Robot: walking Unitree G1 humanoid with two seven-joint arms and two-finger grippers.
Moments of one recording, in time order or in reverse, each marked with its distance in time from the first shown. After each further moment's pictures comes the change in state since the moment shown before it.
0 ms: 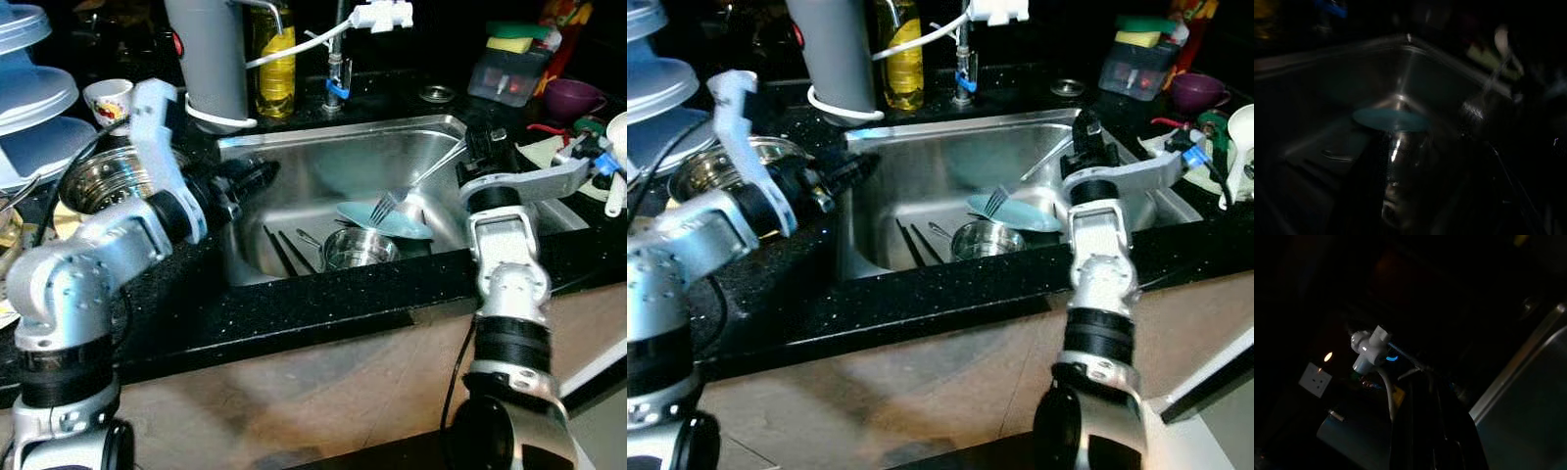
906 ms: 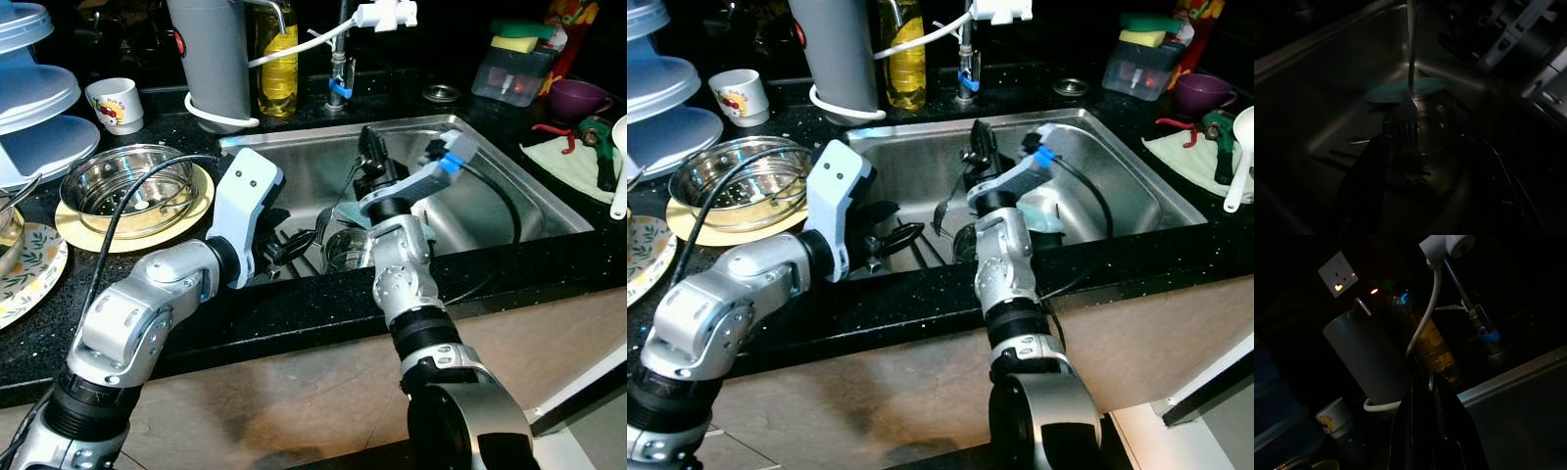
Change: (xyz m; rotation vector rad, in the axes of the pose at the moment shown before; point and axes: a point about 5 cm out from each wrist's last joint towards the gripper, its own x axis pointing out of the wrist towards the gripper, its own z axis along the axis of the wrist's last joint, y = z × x) left arm 0.010 -0.020 -0.037 0.312 0.106 -0.019; right arm -0.013 0.029 -0.100 -0.352 0.177 0.218
